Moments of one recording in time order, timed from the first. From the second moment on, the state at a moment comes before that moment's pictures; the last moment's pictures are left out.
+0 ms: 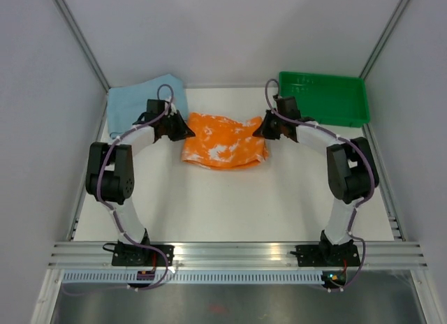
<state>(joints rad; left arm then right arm) -0.15 1.87 1.19 -0.14 0.45 -0.48 0.28 1.86 1.21 -0.18 -0.26 0.57</state>
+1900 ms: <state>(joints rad) 0.47 2.30 1.98 -0.15 0.47 -0.45 0.47 2.47 2.01 0.00 -0.55 0.60</state>
